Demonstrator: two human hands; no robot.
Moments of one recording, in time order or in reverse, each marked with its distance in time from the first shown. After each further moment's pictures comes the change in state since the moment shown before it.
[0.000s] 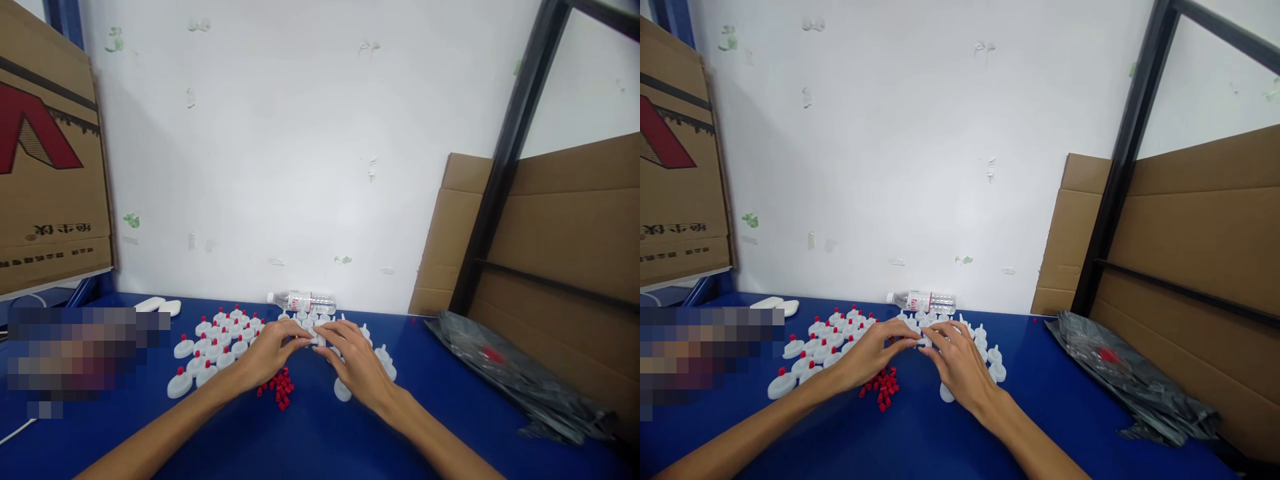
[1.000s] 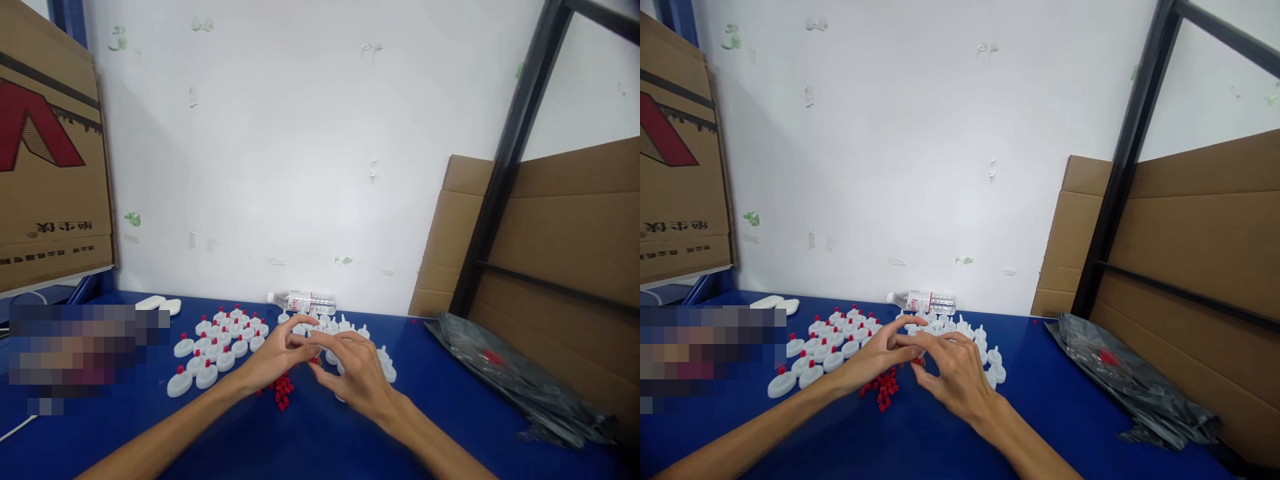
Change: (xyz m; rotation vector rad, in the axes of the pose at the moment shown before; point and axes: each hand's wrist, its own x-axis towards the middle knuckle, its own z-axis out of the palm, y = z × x) left_hand -0.005 0.012 0.013 -0.709 -0.119 -0.246; right_hand 0.003 -0.024 -0.010 0.028 0.139 -0.080
